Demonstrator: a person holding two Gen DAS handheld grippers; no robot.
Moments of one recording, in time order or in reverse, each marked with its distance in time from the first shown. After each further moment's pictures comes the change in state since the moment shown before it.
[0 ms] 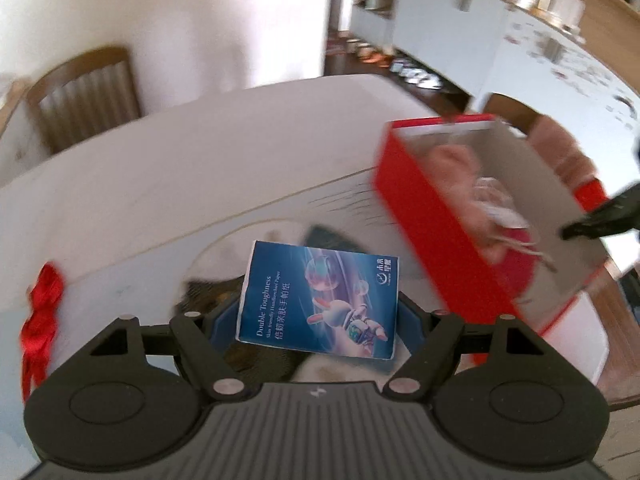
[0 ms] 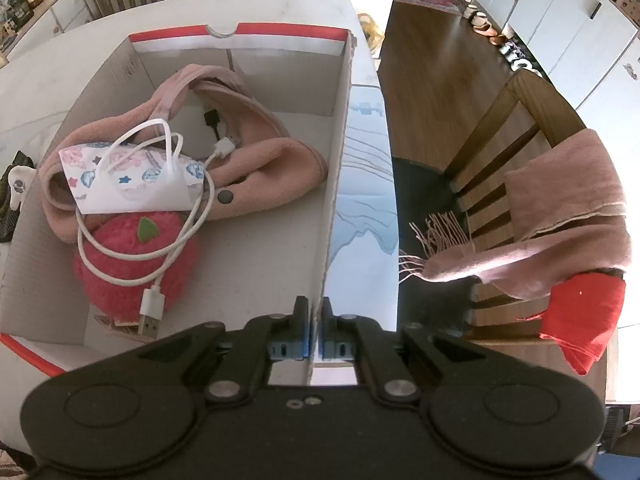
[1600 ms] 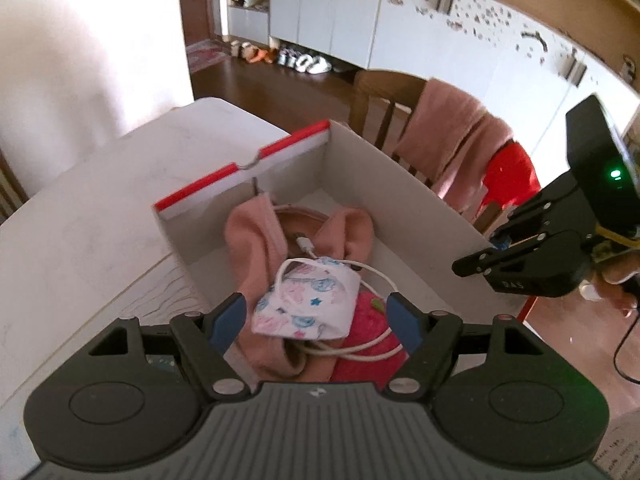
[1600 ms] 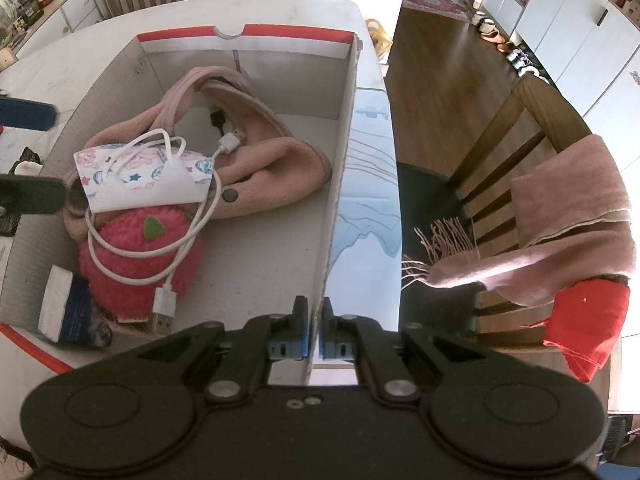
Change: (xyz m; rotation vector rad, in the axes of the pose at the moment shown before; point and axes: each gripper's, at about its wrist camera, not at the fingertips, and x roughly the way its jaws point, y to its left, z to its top) left arm 0.071 -0.148 0.075 0.237 0.013 -0.168; right arm 0.001 -0.002 -0.003 -0.018 -0.013 0.016
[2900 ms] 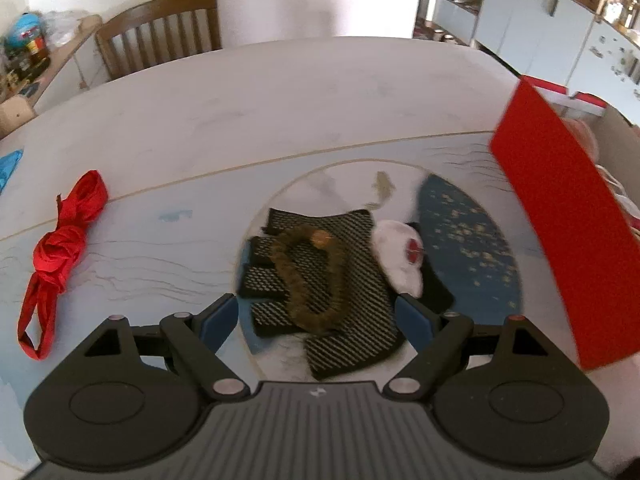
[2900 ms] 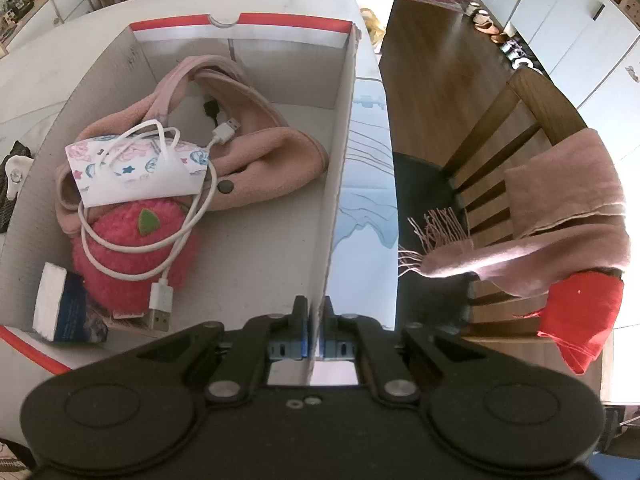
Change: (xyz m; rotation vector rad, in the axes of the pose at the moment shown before) left arm -0.035 0.175 -0.181 -0.438 0.042 0.371; right arm 0.002 0.004 0.001 0.004 0.033 -0.032
